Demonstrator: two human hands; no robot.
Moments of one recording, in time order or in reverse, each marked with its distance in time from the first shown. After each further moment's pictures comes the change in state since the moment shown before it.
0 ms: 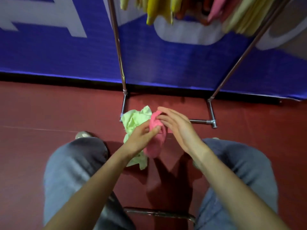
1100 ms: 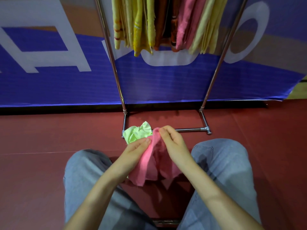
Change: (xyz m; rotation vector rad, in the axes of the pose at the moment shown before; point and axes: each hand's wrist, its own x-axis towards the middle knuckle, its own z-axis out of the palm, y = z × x) left_hand -0.126 0.062 0.028 -0.115 -0.074 0.069; right_hand -0.121 0.001 0.011 -0.354 0.053 -0.438
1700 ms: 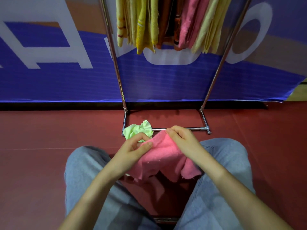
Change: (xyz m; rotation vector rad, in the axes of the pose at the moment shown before) left_hand -0.003 -0.007 -0.015 0.139 -0.040 0.136; right_hand 0.008 0.003 -0.033 -0.353 -0.116 0.003
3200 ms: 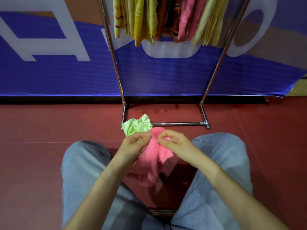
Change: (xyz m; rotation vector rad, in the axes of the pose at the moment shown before) left_hand 0.008 -0.016 0.017 -0.204 0.238 -0.313; right_hand -0.018 0.009 0.008 0.253 -0.247 0.066
